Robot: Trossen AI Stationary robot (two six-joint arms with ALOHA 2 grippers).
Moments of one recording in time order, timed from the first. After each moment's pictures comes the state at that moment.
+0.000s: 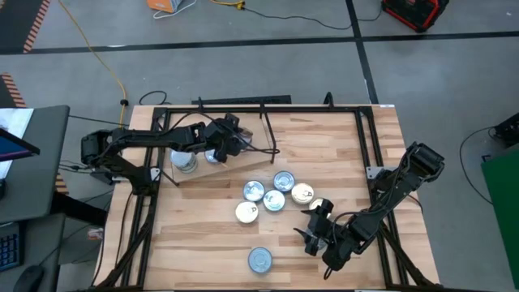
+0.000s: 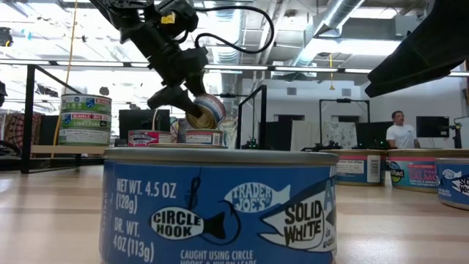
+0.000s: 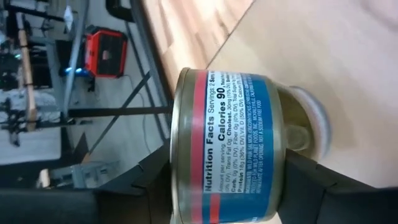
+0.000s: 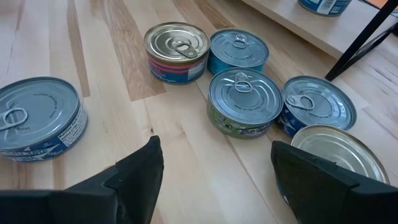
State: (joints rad) left arm 0.30 1.44 0.96 -0.19 -0.34 1.05; right arm 0.80 1.64 0.93 -0.38 0.94 0.93
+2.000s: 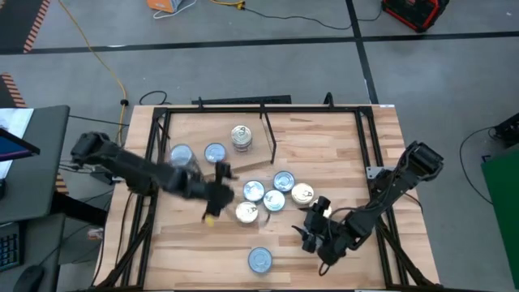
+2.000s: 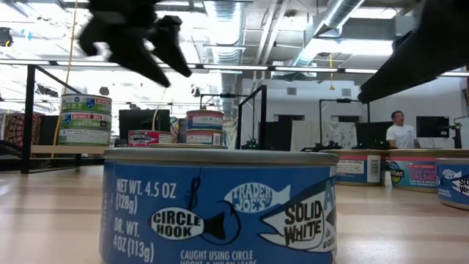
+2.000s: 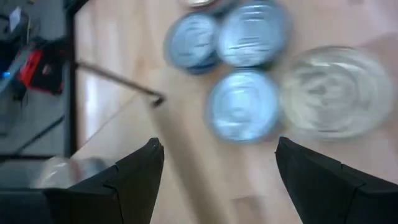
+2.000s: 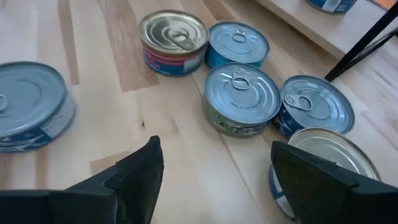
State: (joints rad) left arm -0.30 1.36 0.97 -0.44 -0.49 0.31; right arm 0.76 1.64 0.93 -0.37 0.89 0.85
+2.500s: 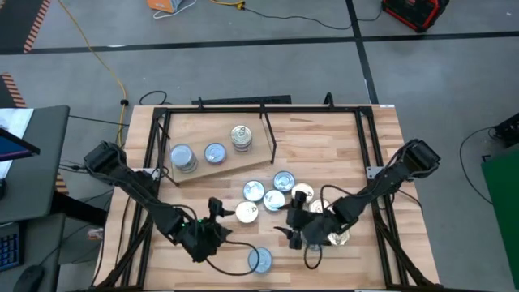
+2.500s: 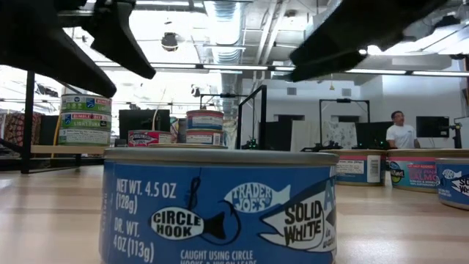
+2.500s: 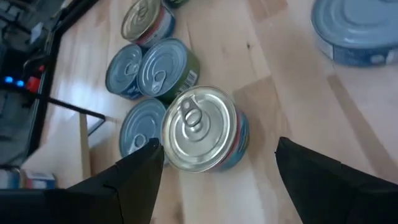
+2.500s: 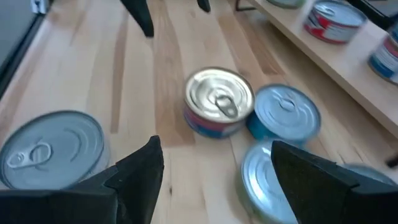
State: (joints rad) left arm -0.71 1.59 0.97 -0.32 -0.77 -0.10; right arm 0.58 1.64 0.93 0.03 0.66 0.36
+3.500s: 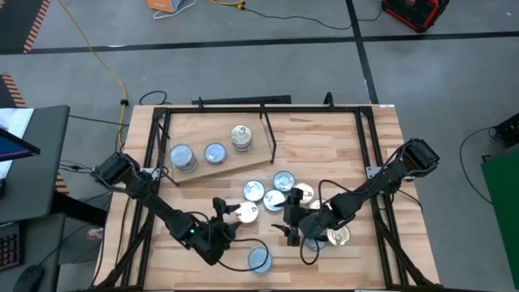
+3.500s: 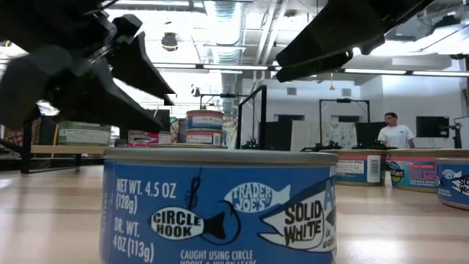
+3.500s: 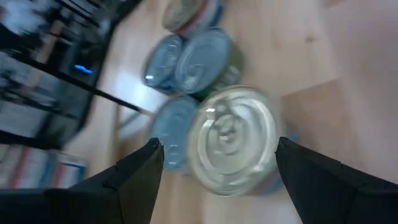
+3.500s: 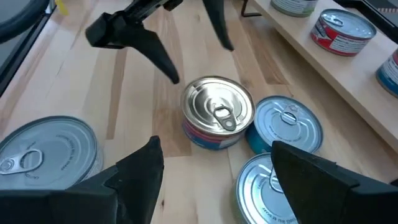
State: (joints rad) left arm -0.68 1.77 0.97 -0.17 -0.99 -0.12; right arm 0.52 1.64 0.93 0.07 0.60 0.29
